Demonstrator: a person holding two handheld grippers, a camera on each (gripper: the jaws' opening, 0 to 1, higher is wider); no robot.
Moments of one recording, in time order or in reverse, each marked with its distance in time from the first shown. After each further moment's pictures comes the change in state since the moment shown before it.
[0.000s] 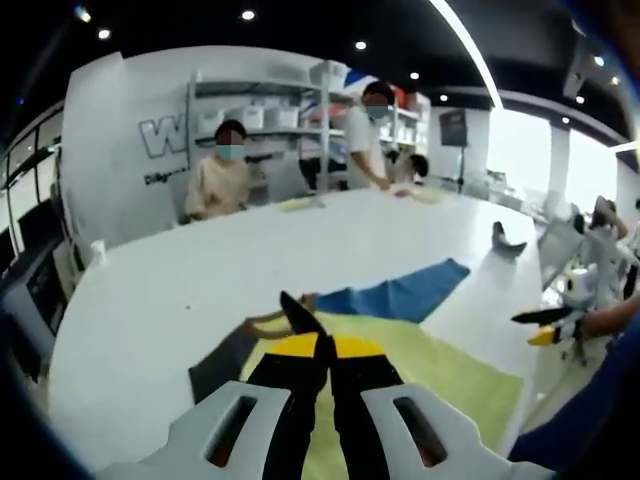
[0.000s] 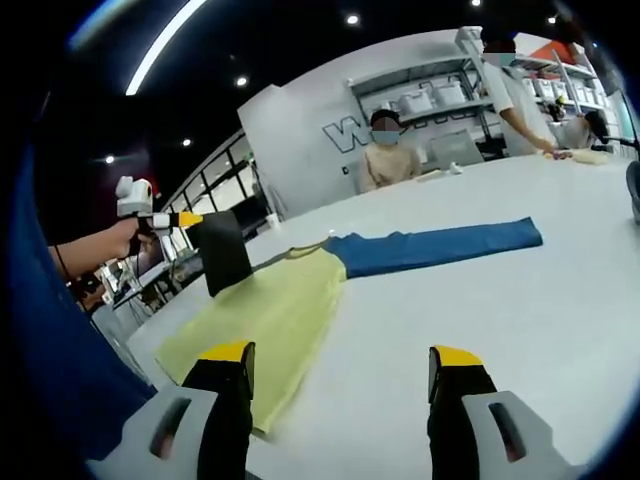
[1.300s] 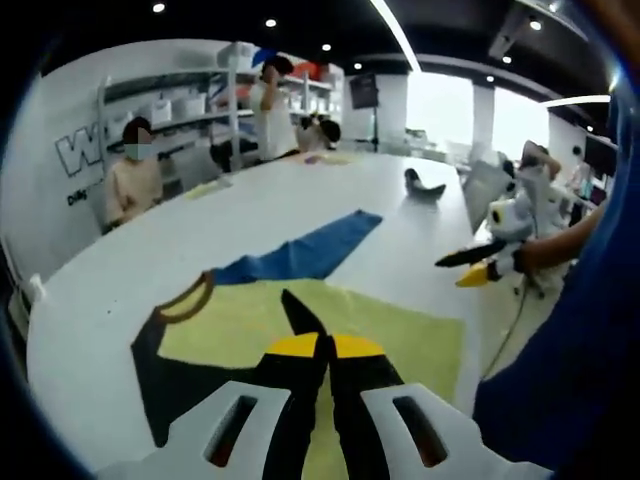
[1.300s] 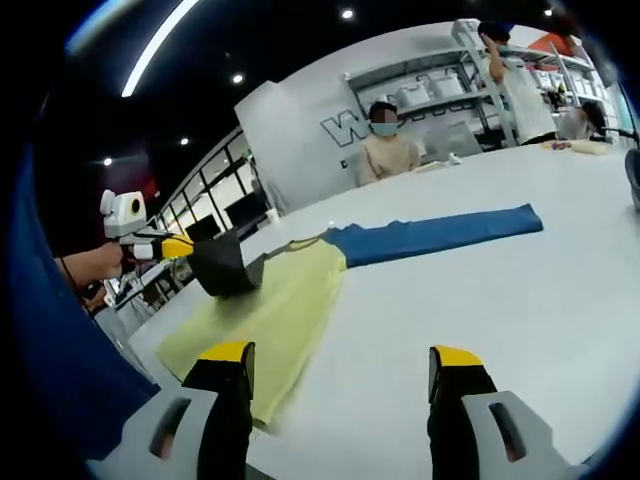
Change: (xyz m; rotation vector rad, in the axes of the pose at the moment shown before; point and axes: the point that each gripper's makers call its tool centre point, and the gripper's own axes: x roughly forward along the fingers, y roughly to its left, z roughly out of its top) left arm 0.002 -0.096 -0.066 0.190 0.118 -0.304; right arm 0.000 -0.001 -0.012 0.021 0.026 0.005
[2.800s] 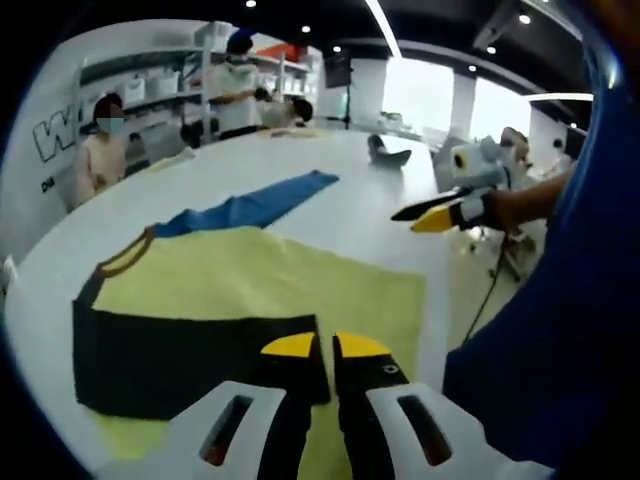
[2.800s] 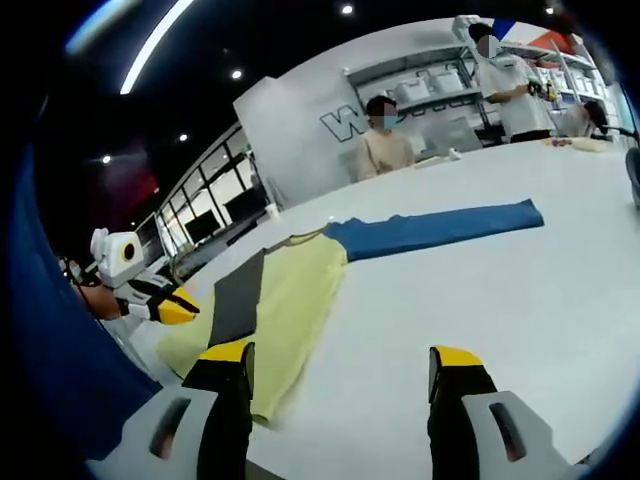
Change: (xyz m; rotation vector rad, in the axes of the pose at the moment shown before) left arm 0.020 -0.066 -0.064 -0.018 0.062 -0.107; right arm 0.000 -0.001 -0.007 0.003 0.023 -0.003
